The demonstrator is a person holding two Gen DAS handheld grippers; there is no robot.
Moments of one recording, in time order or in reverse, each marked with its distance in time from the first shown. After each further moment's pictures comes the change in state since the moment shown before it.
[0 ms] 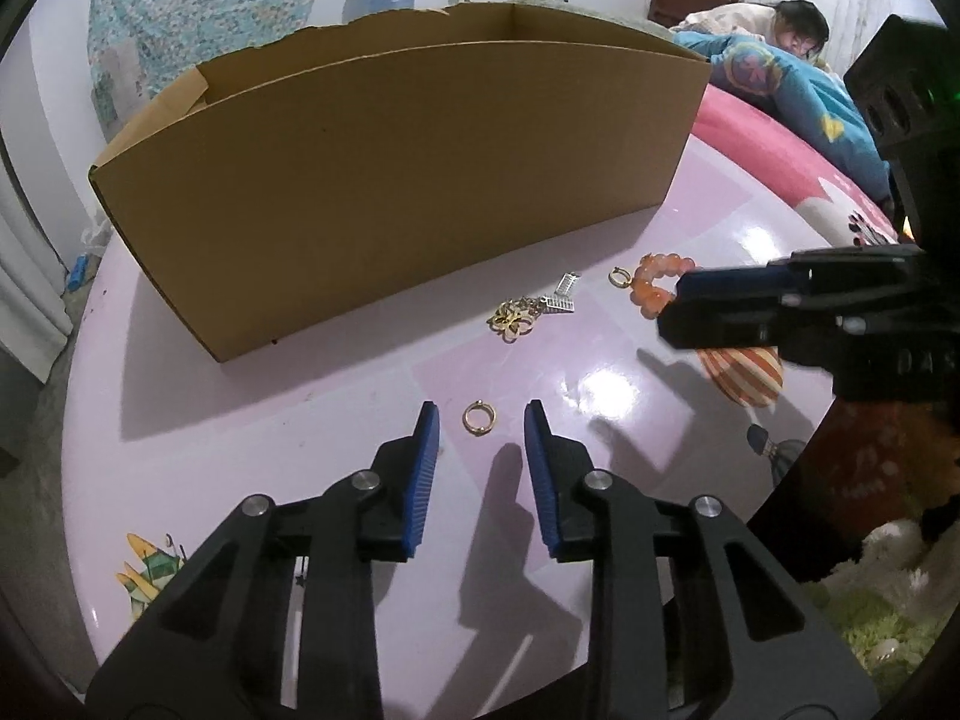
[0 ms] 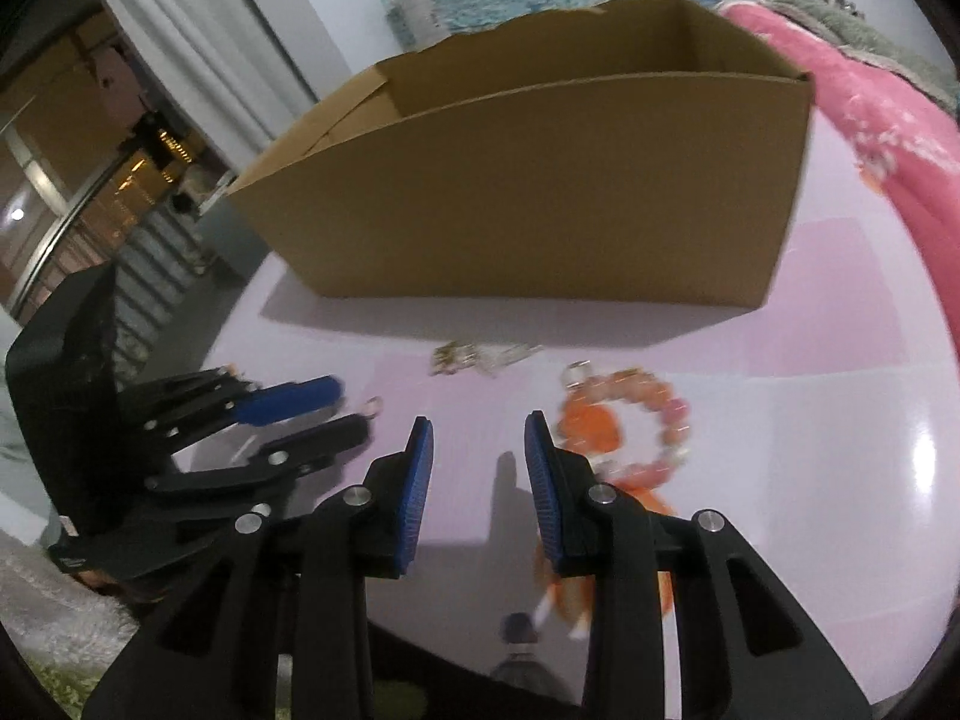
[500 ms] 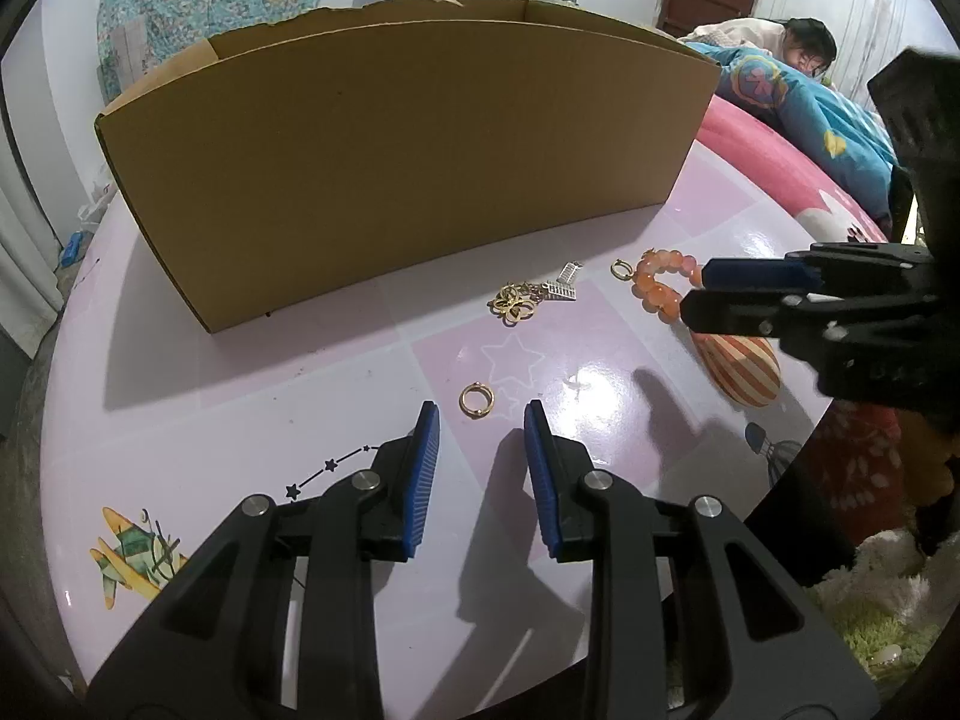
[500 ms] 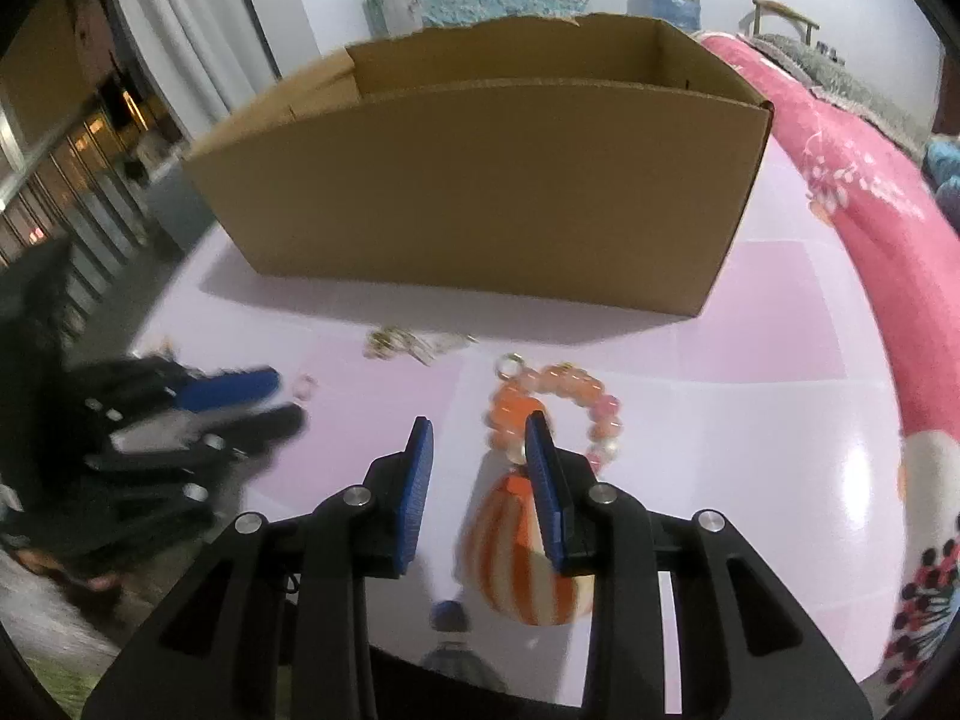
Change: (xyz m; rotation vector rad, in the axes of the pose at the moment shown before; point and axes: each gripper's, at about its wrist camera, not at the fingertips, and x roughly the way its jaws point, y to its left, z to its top) left arm 0.007 -0.001 -0.003 -0.056 -0.001 -0.020; right arm -0.004 0.001 -0.005 -0.084 0.006 -0.216
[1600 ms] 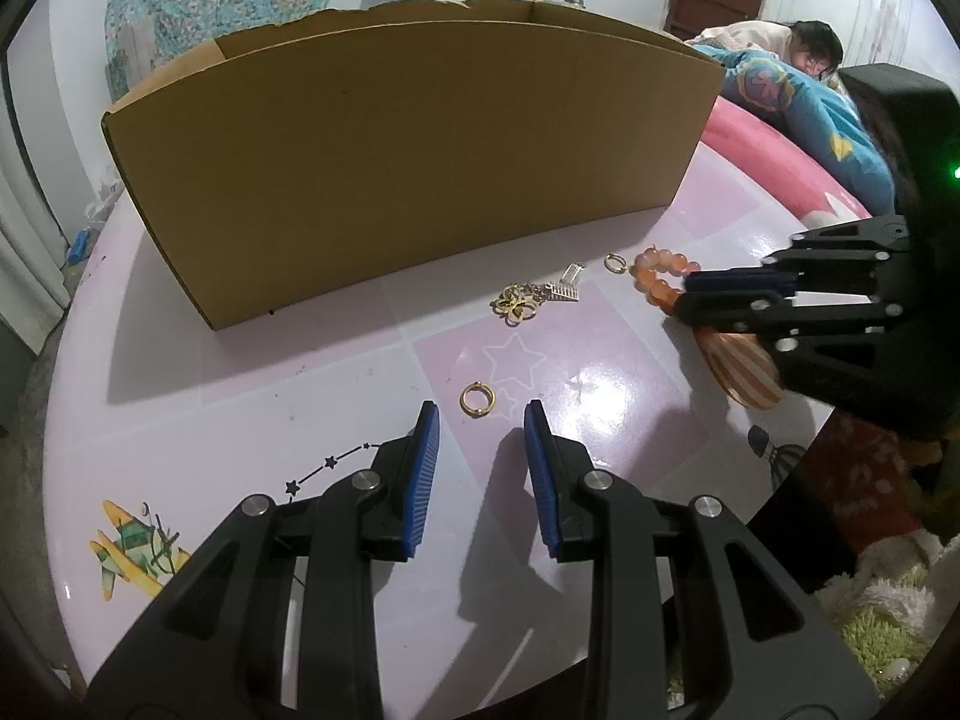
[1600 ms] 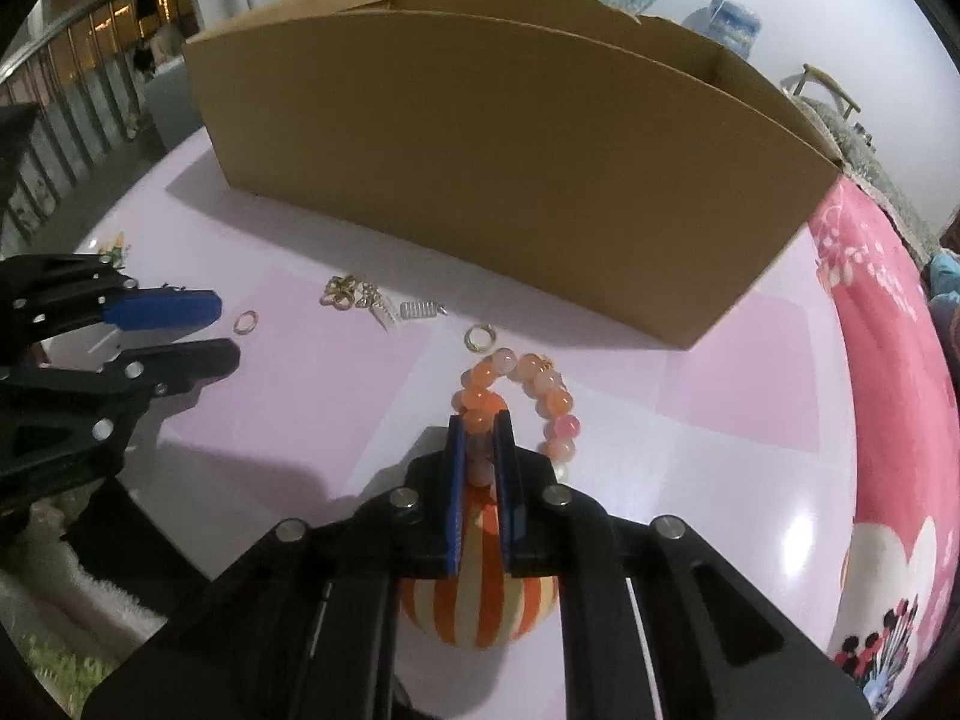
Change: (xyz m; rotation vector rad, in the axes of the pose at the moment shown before) left arm -0.001 -0.002 -0.001 -0.008 -0.005 0.022; right arm 0.011 0.004 0.001 -0.227 0.057 -0.108
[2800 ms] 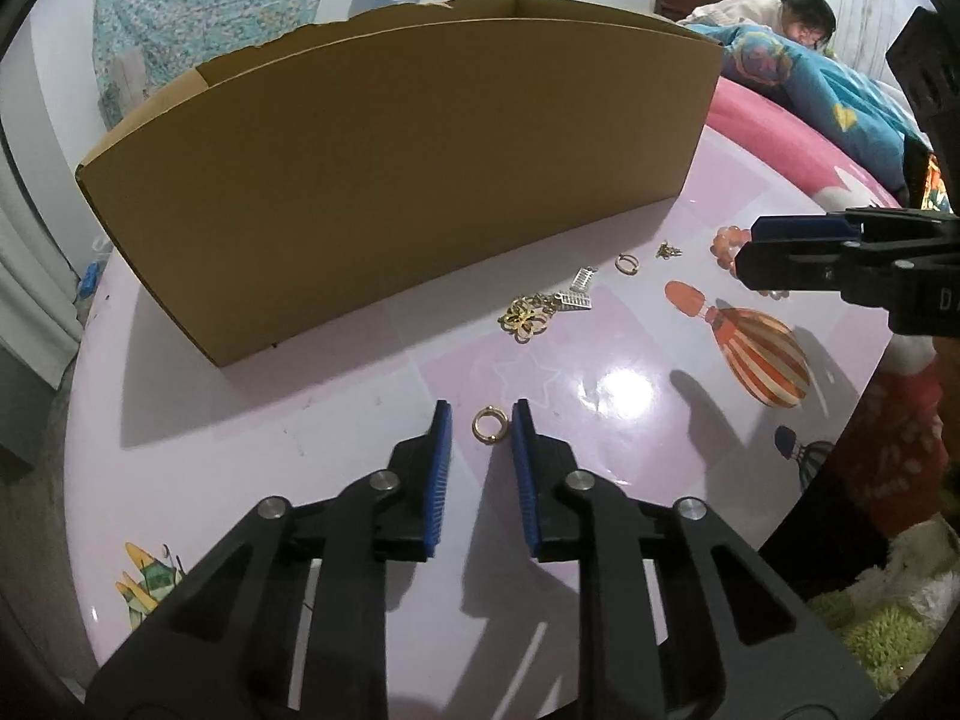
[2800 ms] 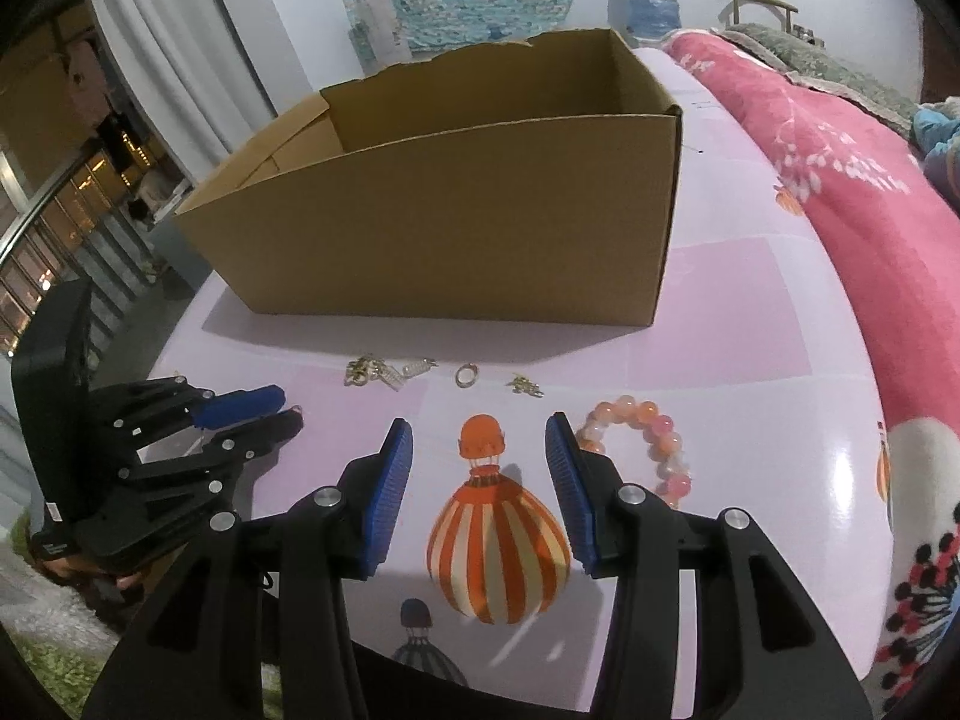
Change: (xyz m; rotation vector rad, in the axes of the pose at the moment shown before) left arm 0.010 -0.008 0.010 0.080 0.005 0.050; right arm -0.024 -0.037 -0.004 0.312 -0.115 0.169
